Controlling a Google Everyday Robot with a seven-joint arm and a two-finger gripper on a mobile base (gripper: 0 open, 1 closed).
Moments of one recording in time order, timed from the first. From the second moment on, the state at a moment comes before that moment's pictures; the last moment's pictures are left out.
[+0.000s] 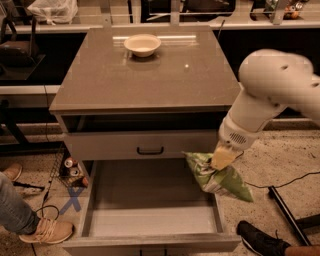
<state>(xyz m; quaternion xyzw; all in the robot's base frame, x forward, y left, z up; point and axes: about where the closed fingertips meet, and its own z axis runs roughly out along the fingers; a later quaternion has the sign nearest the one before) 0.470 -0.160 0.755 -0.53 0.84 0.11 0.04</state>
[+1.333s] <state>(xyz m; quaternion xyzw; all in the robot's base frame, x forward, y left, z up) 0.491 -0.060 0.608 -0.45 0.88 0.17 0.05</state>
